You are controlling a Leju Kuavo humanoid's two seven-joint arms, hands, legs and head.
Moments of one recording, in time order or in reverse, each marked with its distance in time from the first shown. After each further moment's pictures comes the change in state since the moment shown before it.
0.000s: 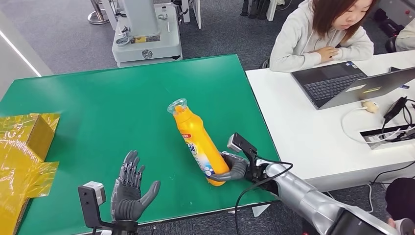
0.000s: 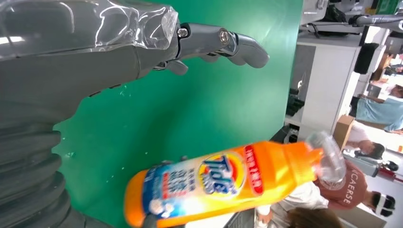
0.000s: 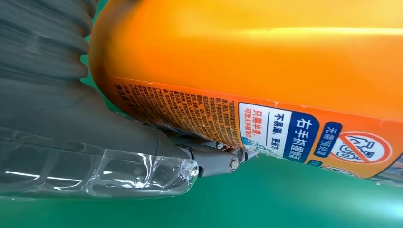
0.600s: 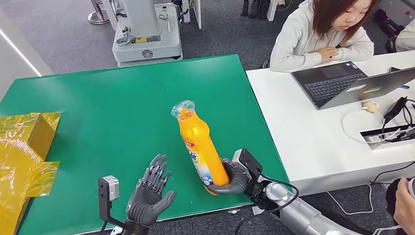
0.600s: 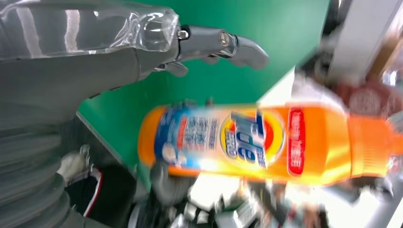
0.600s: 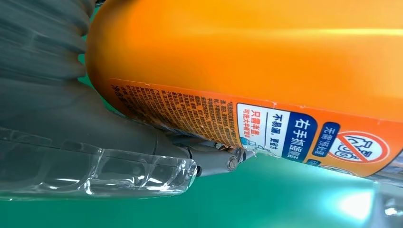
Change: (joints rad) left arm -0.042 0.013 -0.057 0.007 0.151 -0.252 0.107; right arm 0.189 -0.009 -0.111 -0.256 0.158 -0.168 -0.124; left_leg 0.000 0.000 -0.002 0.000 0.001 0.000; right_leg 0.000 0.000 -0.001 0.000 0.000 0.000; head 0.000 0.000
